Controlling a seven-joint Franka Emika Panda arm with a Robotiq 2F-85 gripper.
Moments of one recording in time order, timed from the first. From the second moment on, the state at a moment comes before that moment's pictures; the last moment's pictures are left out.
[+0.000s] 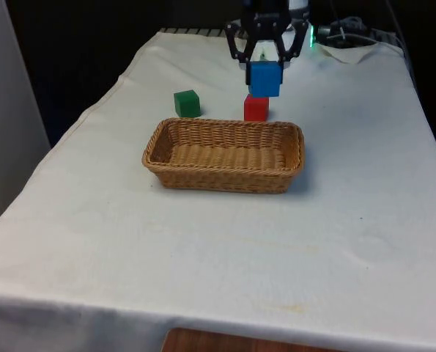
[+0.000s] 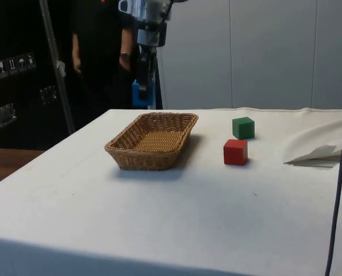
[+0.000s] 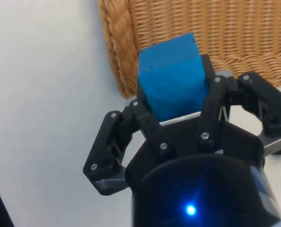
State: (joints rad) arm 0.02 0.06 -0.05 -2.32 0.02 2.62 -0.29
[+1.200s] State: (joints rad) arm 0.00 0.30 -0.18 -2.23 0.10 2.72 -0.39
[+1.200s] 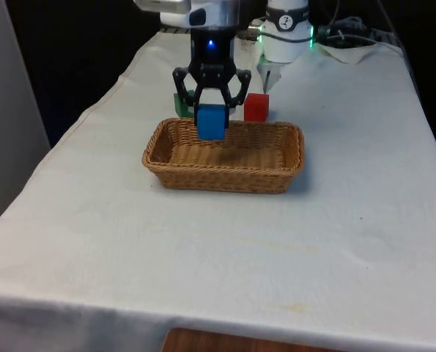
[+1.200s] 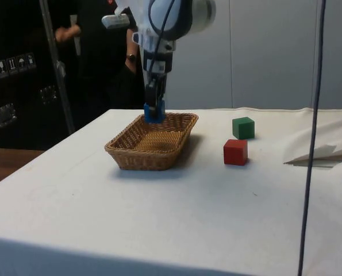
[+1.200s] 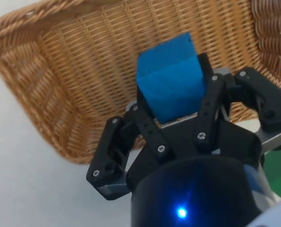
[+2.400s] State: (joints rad) arm 0.00 0.44 -0.17 -2.19 0.17 2.82 -0.38
